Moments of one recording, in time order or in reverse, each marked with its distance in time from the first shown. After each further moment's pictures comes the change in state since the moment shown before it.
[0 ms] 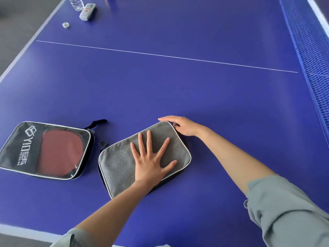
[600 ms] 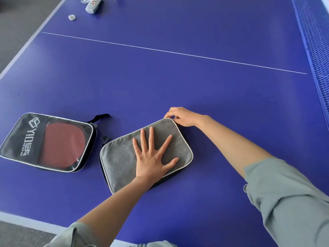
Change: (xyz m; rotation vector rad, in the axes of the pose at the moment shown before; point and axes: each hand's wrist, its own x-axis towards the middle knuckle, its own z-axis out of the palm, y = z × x) left_hand 0.000 0.002 0.000 -0.025 0.015 -0.007; right_hand 0.031 -0.001 -0.014 -0.252 -0.101 -0.055
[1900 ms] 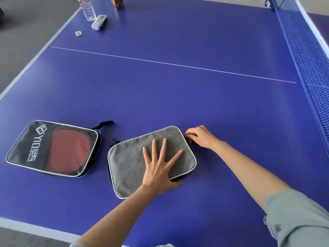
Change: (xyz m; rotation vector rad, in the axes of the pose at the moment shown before) left_hand -0.016 0.007 -0.009 -0.013 -0.166 0.201; right_hand -0.073 0.019 0.031 0.072 0.278 0.178
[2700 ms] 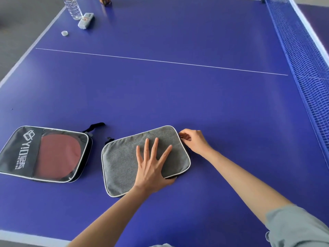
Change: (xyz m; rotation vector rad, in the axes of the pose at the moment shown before) left_hand 0.002 0.001 -0.008 -0.060 0.071 -0.009; right_hand -0.021 -0.004 0.026 0.263 0.241 0.103
